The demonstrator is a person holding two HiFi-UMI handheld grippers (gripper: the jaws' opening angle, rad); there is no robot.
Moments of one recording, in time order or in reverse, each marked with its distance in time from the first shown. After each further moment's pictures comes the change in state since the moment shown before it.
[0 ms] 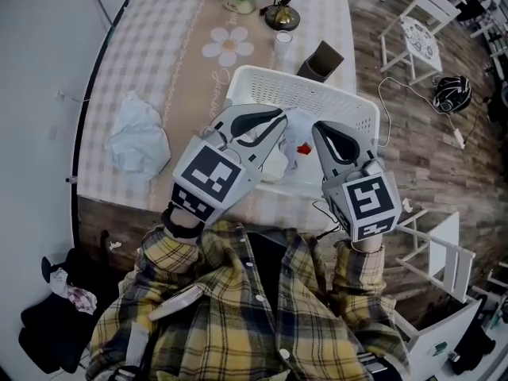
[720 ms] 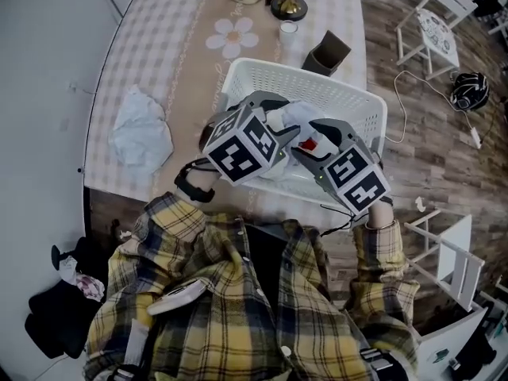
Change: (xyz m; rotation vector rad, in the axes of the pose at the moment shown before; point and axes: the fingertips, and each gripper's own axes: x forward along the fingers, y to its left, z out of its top) left arm 0.080 -0.013 -0.084 0.169 0.414 -0.147; right arm 0.041 0.025 -0.092 -0.135 0.320 0.369
